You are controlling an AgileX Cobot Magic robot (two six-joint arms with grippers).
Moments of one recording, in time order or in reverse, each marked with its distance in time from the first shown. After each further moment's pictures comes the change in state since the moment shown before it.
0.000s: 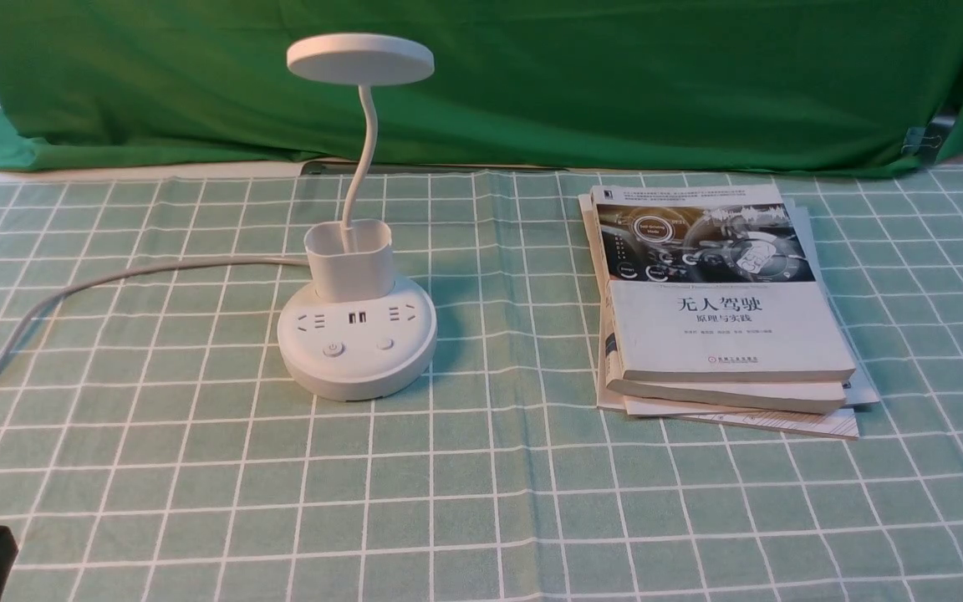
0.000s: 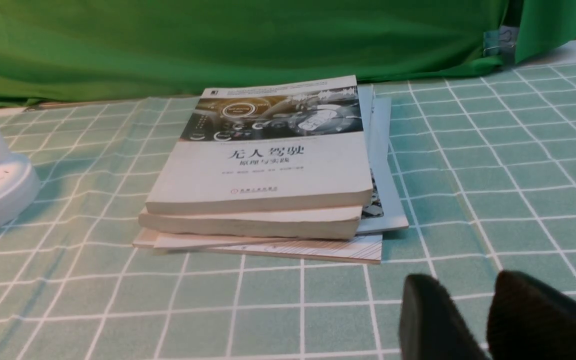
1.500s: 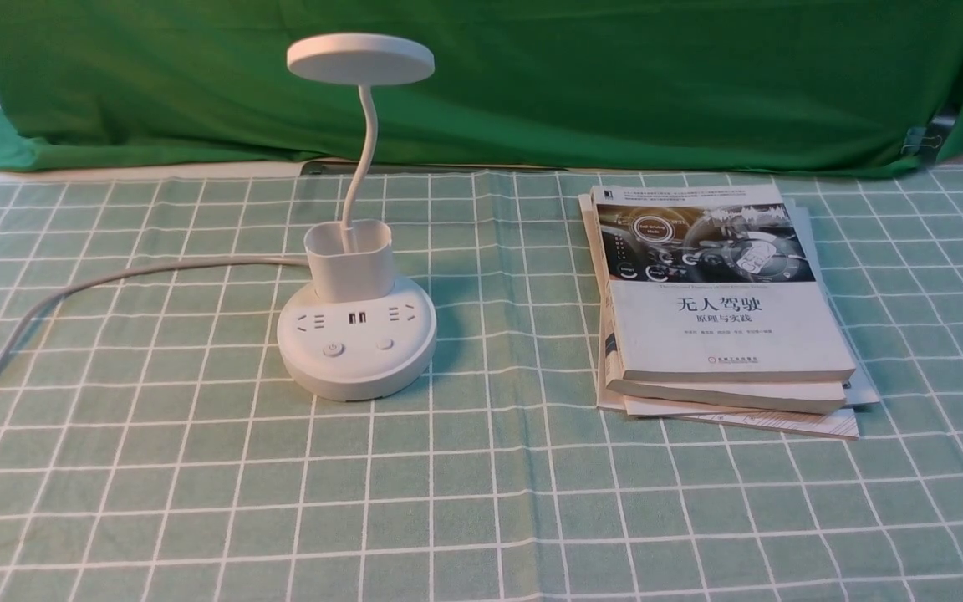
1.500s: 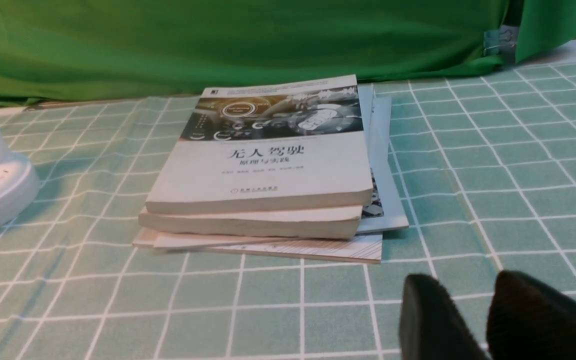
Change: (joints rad) right arm 0.000 0.000 0.000 0.000 -0.001 0.000; left arm 0.000 0.424 -0.654 0.035 -0.089 -0.160
